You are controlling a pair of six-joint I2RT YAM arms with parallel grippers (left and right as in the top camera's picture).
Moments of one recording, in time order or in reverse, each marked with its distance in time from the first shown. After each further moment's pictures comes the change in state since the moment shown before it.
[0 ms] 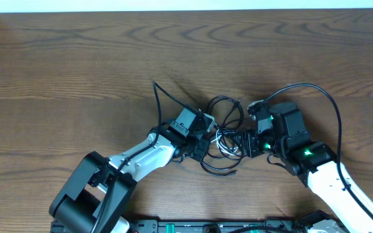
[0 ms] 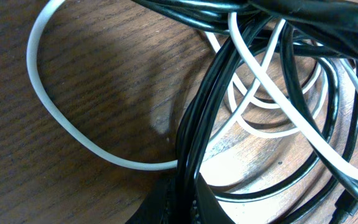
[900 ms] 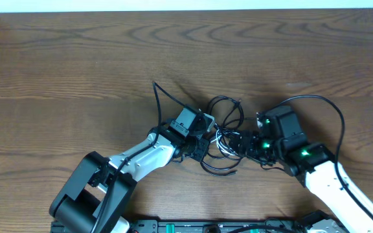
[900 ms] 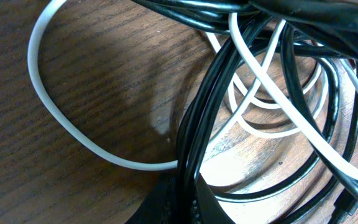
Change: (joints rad) left arm 0.001 0.000 0.000 0.001 0.000 0.000; right arm 0.032 0.011 0.000 -0.097 -0.050 0.626
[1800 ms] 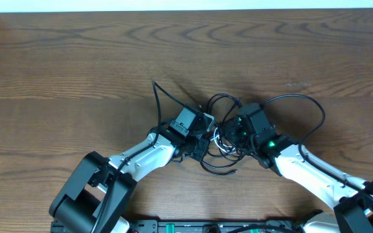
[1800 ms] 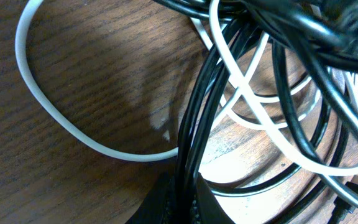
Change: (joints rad) left arm 0.001 0.000 0.000 0.001 -0.007 0.000; right arm 0.129 0.303 -0.010 0.415 0.288 0.373
